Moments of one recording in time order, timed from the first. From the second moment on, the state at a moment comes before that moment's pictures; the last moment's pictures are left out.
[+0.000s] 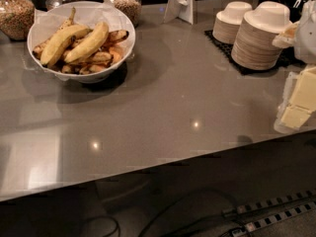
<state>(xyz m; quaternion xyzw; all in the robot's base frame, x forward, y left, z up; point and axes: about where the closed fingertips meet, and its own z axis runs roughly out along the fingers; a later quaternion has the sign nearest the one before) 0.438 -0.216 0.977 -0.60 0.78 -0.04 0.16</state>
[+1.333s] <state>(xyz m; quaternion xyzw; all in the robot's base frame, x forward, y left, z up) 0.510 -0.147 0.991 -0.72 0.64 -0.08 0.25</state>
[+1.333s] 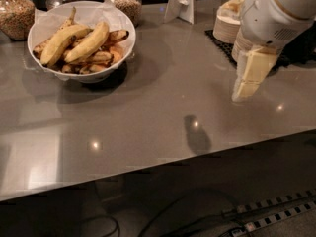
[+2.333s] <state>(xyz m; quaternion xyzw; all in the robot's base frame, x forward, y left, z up) 0.570 -0.036 1.008 -0.82 0.48 -0.05 0.31</state>
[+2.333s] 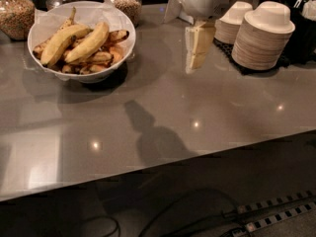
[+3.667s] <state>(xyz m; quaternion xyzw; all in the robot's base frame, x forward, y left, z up) 0.690 0.084 1.015 -0.86 0.28 -0.10 0.42</state>
